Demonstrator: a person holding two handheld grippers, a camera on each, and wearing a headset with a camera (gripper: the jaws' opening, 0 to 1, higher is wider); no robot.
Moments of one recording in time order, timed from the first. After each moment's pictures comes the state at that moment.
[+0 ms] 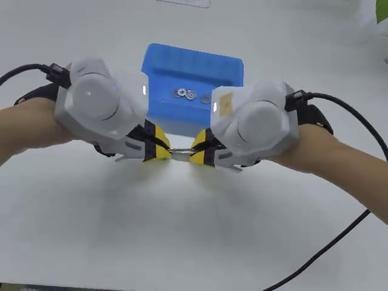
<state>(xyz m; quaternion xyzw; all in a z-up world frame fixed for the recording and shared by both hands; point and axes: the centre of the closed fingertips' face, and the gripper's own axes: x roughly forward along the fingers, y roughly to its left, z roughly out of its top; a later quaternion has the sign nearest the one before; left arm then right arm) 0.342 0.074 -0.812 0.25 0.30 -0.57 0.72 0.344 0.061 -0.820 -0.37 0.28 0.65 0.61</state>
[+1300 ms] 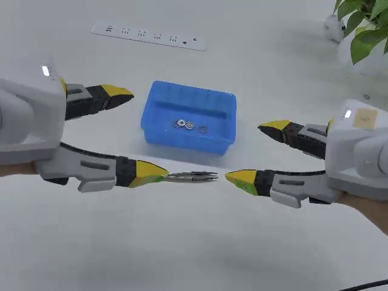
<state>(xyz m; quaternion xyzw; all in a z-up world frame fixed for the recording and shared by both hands) 0.338 0.117 -0.672 0.14 0.15 -0.42 0.88 0.357 -0.026 -0.714 -0.21 0.21 0.47 0.83</state>
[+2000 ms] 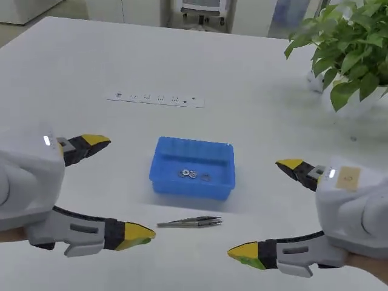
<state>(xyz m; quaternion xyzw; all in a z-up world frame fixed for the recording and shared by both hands) 0.309 0.140 -0.659 0.20 0.18 -0.39 0.88 0.325 -0.011 -0.690 -0.25 0.19 0.48 0.82</state>
